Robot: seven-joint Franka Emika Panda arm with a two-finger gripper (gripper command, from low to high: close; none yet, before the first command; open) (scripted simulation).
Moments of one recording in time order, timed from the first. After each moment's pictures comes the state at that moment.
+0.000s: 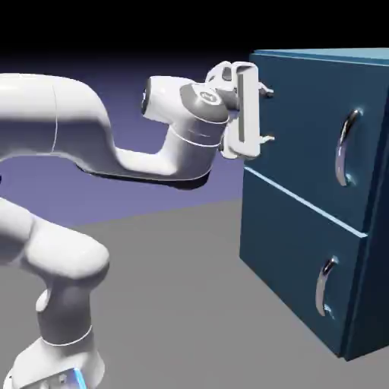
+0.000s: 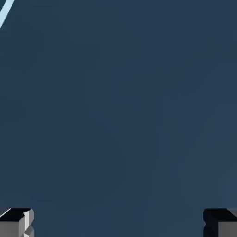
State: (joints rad) arm 0.67 -0.85 -0.77 -2.42 -1.88 3.00 0.00
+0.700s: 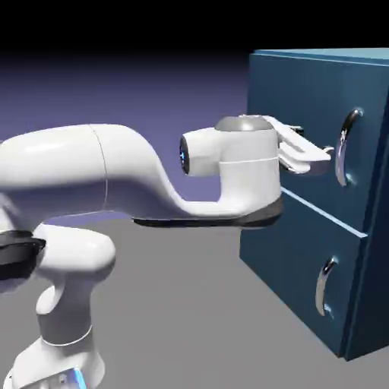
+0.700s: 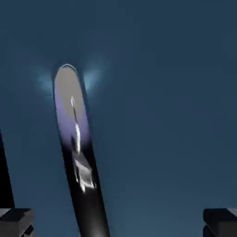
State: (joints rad) arm 0.99 -0.99 -1.14 -2.23 -2.79 2.98 -0.36
